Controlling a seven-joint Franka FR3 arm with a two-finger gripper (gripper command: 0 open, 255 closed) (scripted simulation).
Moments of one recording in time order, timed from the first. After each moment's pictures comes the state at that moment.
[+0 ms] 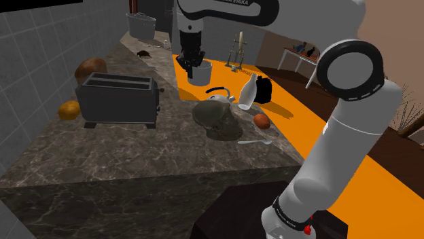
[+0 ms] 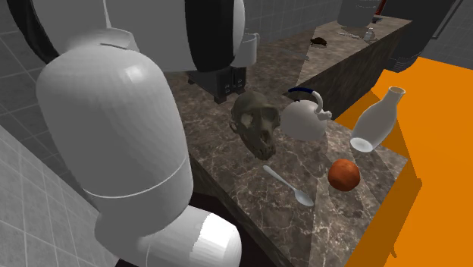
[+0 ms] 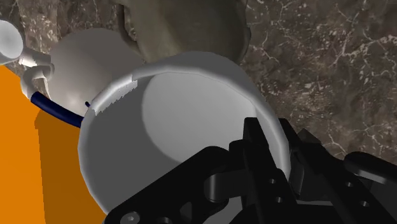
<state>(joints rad) -0.08 0.11 0.24 -1.48 -0.18 1.51 0.16</state>
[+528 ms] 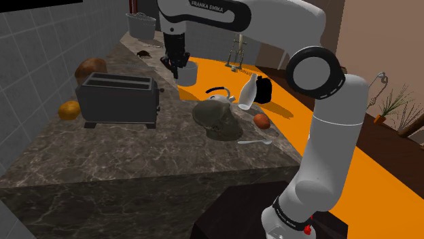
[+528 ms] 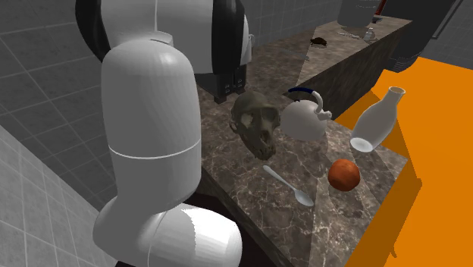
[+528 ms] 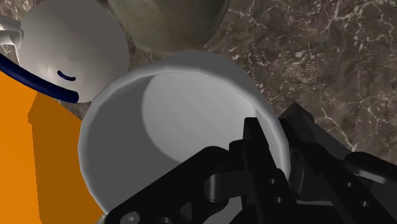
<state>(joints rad) -0.02 0.32 0.26 -1.24 -0.23 1.47 0.21</state>
